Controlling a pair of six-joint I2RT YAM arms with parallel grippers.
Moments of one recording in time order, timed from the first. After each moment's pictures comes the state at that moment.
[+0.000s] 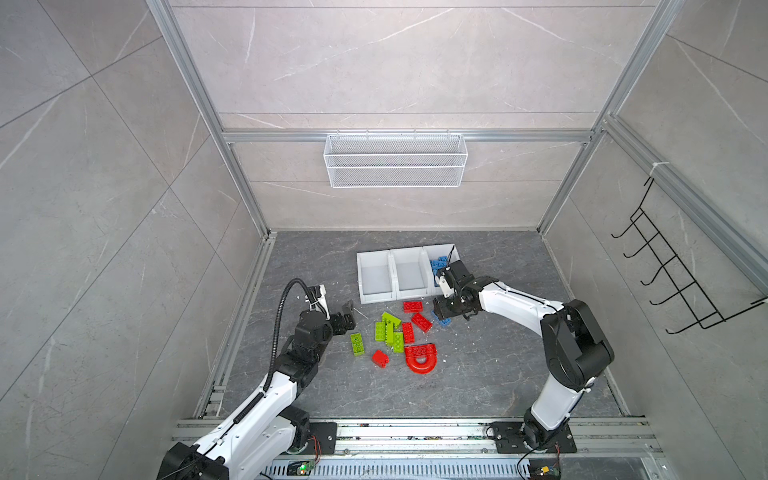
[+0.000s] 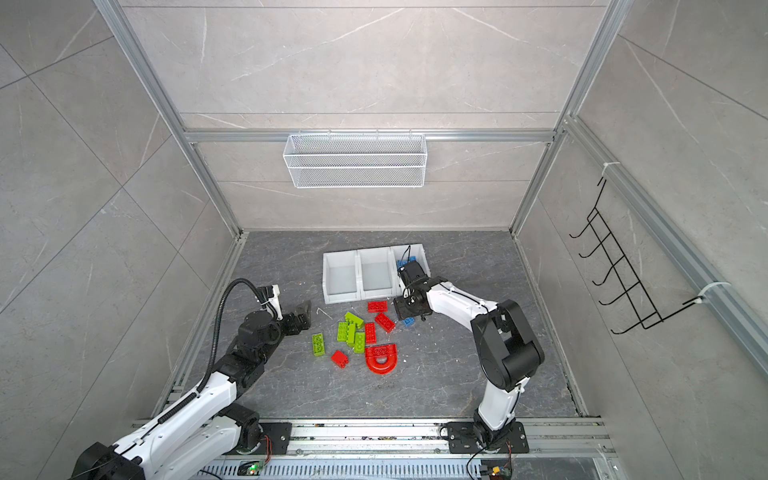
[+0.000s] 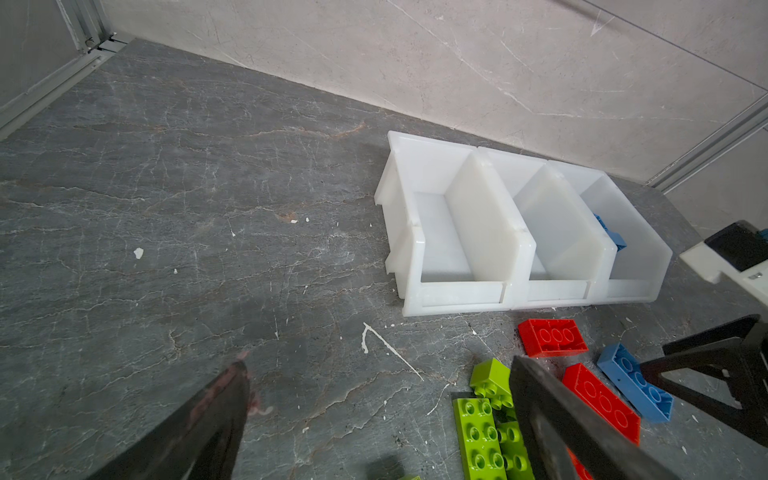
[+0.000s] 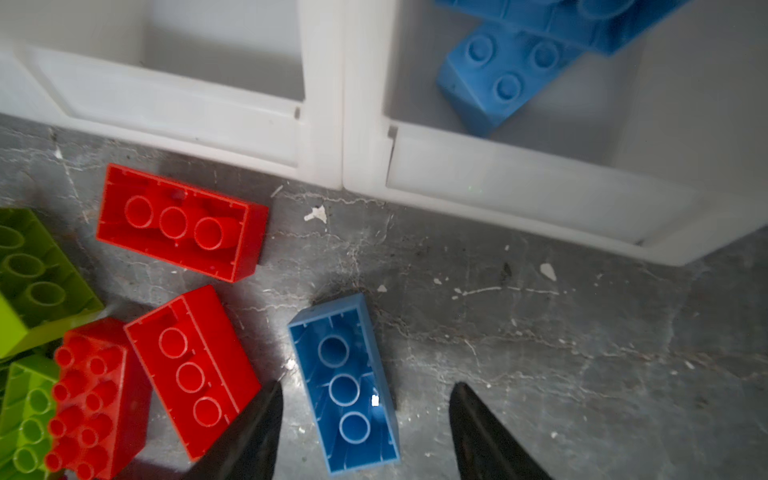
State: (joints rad) left arm -0.40 0.87 0.36 0.13 -0.18 -0.39; right arm 0.49 1.79 1.16 -0.55 -0.01 0.14
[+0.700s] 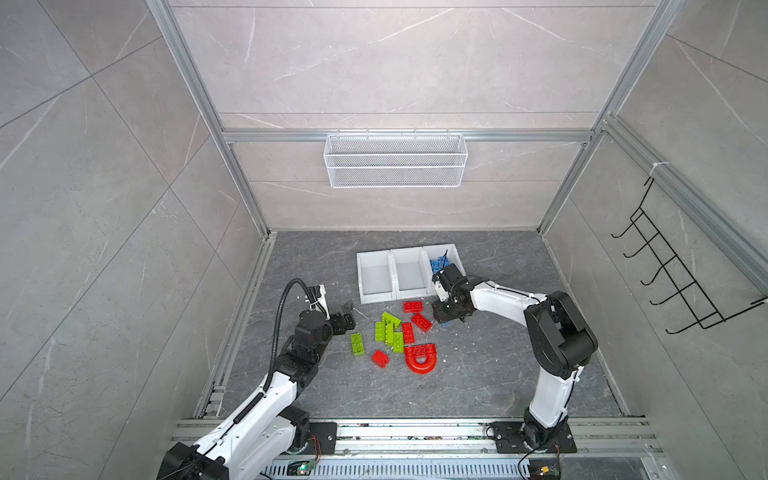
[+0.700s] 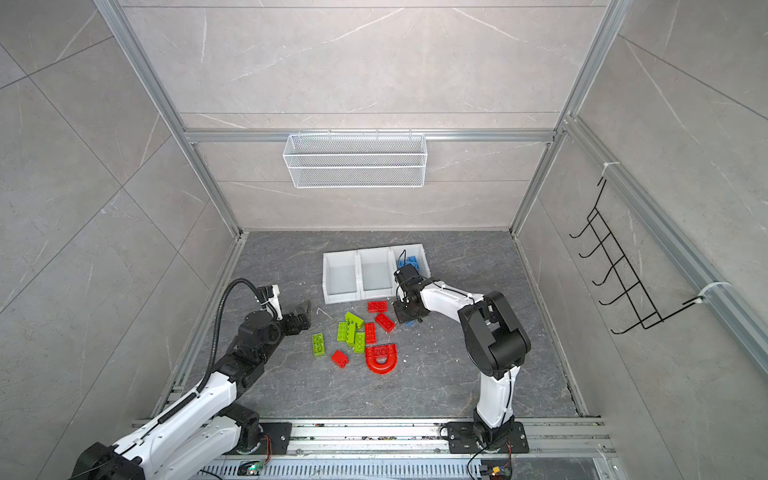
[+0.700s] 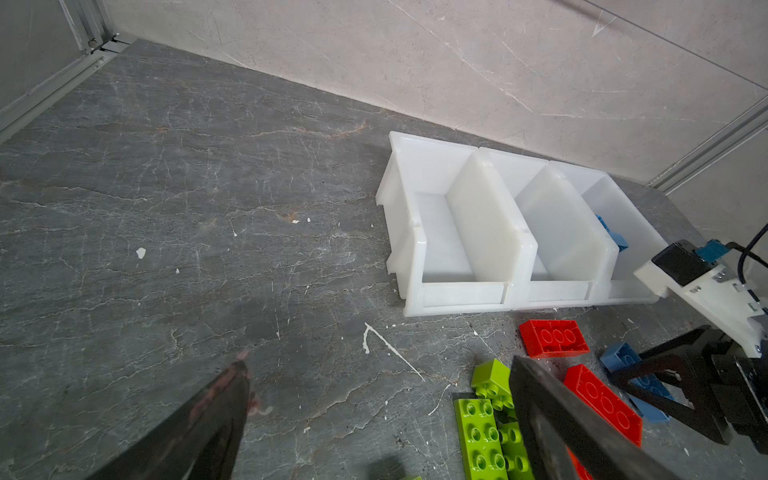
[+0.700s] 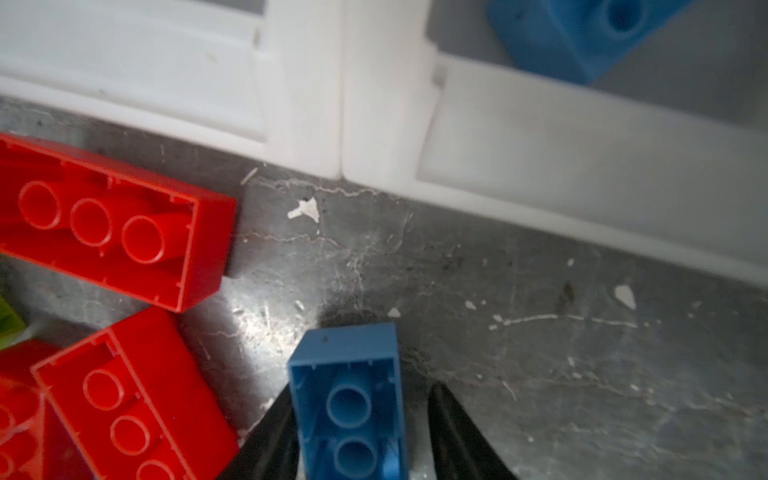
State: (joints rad) left arm -0.40 0.87 0.36 0.13 -0.18 -0.39; right arm 0.50 1.88 1.18 -0.53 -0.02 0.14
